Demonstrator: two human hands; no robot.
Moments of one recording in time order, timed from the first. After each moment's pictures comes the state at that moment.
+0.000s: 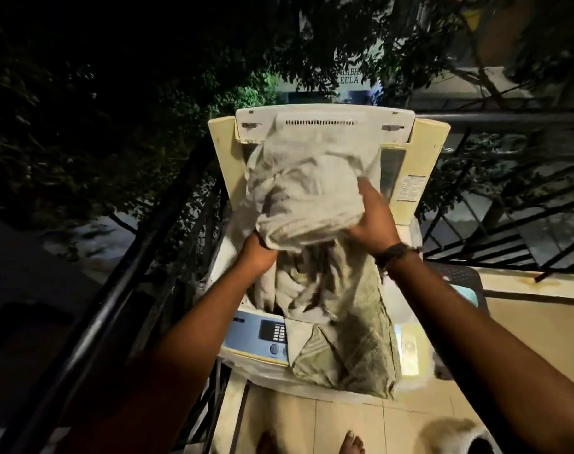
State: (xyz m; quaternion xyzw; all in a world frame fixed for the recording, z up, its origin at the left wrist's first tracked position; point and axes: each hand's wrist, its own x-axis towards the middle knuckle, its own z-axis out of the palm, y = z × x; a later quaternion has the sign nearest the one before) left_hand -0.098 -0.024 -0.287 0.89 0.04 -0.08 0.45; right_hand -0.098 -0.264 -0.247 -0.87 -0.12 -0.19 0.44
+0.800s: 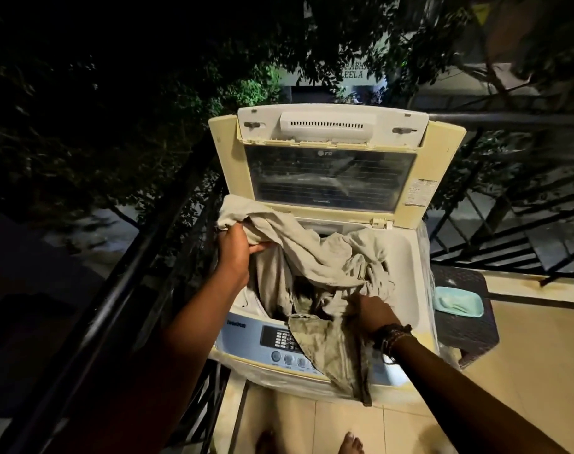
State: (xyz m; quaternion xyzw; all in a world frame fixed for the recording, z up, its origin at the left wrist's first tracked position) left_hand -0.094 -0.014 -0.261 0.60 0.26 0.05 0.75; right_hand -0.167 -0.270 -0.381 -0.95 0.03 0.25 0.18
